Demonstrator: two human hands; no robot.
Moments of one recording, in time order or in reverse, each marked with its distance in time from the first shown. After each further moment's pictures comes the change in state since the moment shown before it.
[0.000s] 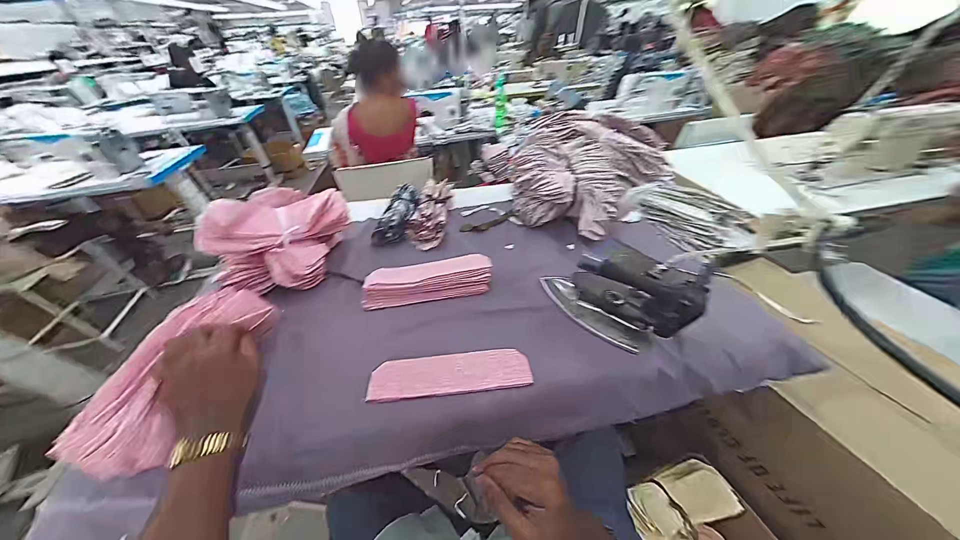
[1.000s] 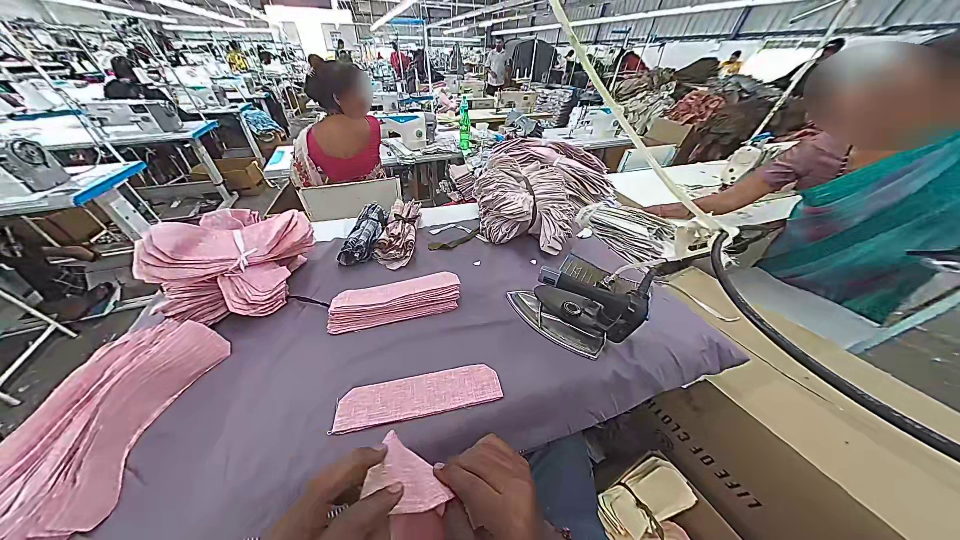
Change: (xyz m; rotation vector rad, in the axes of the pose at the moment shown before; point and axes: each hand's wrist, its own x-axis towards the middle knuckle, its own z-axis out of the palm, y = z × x) left_hand -0.122 0.184 -0.131 -1.117 0.091 0.464; right_hand 0.051 -0.039 0.006 -0.316 0.169 -0.104
